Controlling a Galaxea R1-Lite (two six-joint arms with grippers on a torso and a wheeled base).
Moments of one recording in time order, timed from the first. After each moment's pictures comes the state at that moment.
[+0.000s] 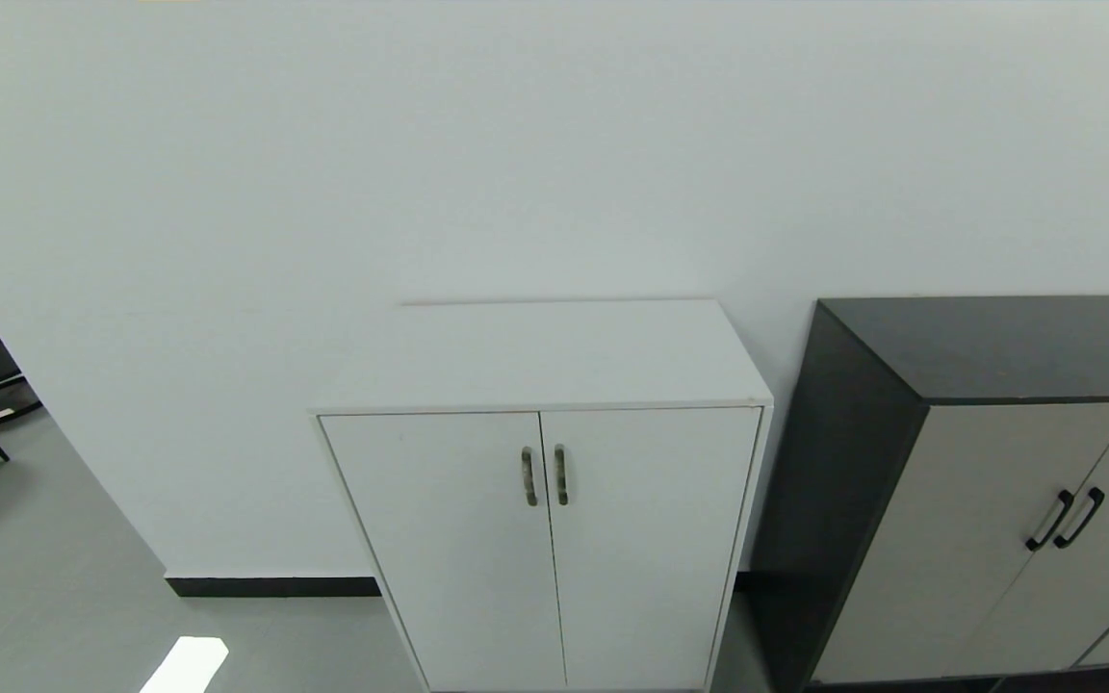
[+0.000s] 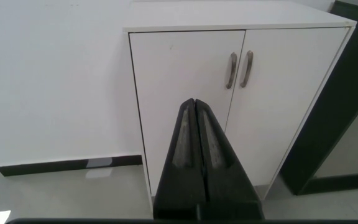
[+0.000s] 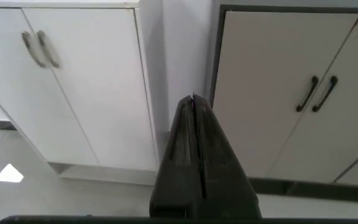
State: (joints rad) left arm 0.00 0.00 0.00 0.00 -0.06 -0.01; right arm 0.17 0.11 -0.04 0.02 -0.13 -0.02
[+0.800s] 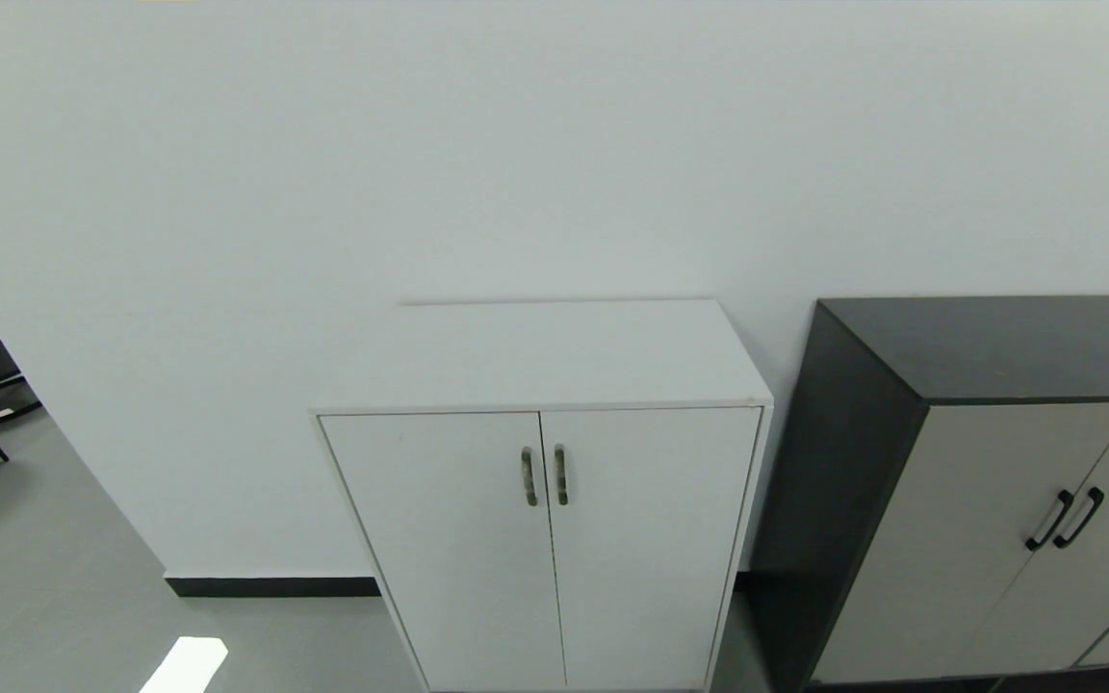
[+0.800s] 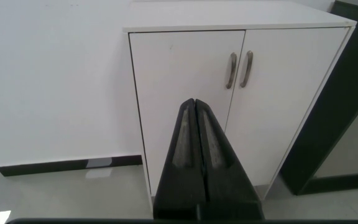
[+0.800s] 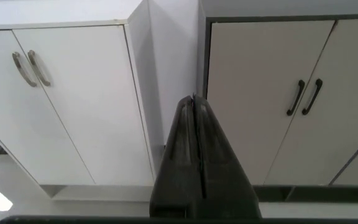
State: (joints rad) left arm 0.00 0.00 0.00 0.00 -0.06 -0.01; right arm 0.00 0.01 -0.01 0.00 0.05 0.00
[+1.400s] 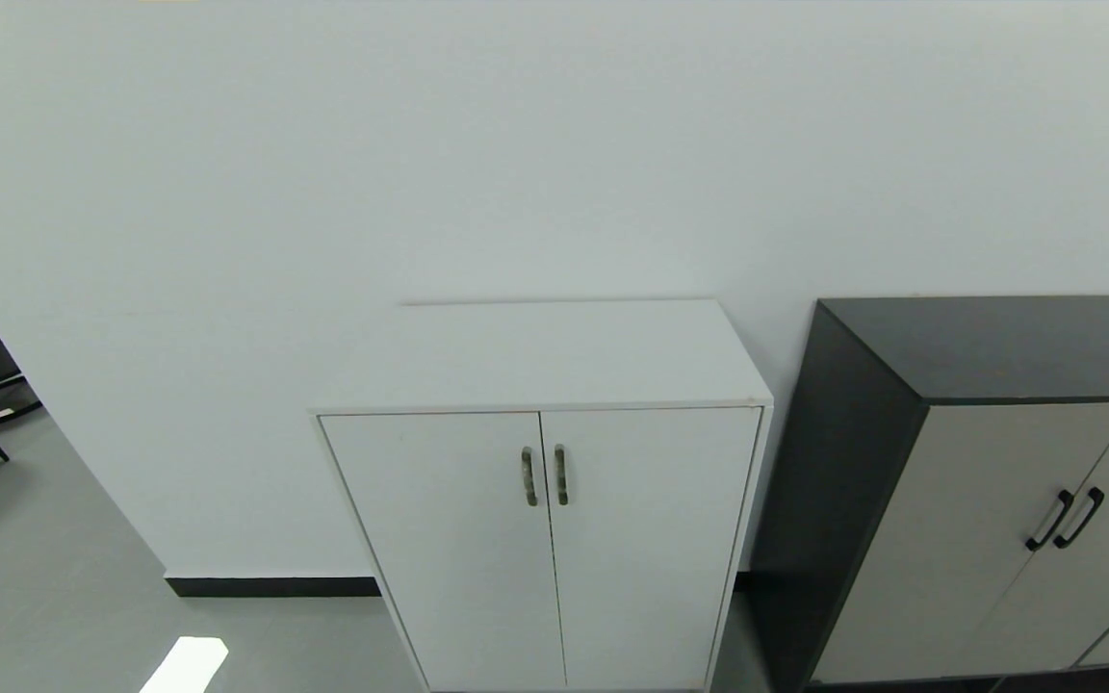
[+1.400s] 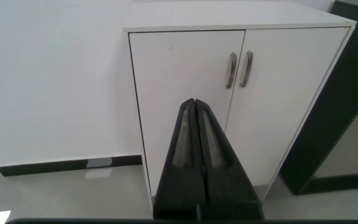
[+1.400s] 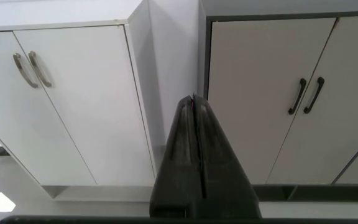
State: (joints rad) left arm 0.00 0.00 0.00 0.00 -0.06 -0.01; right arm 0.00 0.00 0.00 0.00 0.05 0.01
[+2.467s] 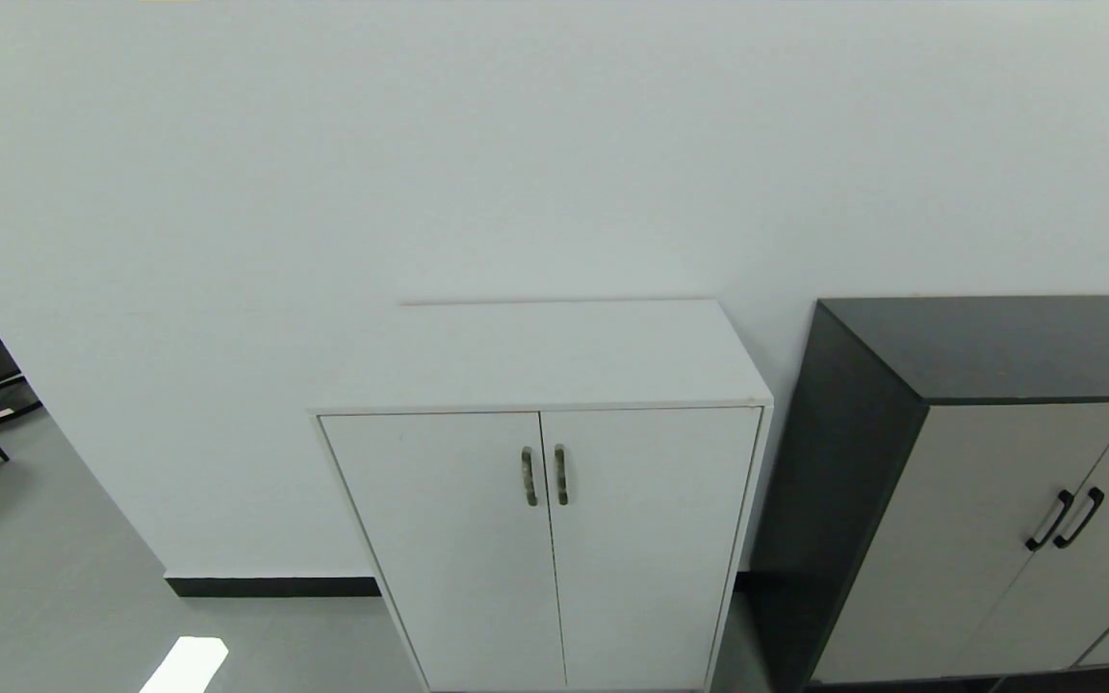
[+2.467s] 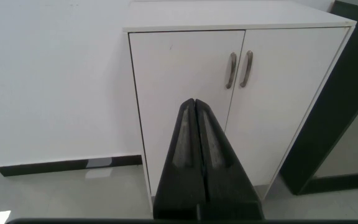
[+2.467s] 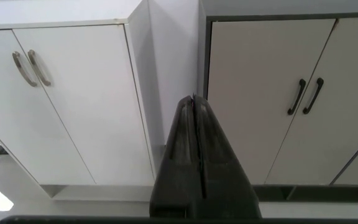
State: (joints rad) left arm 0.00 0.00 0.00 0.00 -0.06 -0.01; right arm 0.00 0.00 0.00 0.00 0.05 0.00
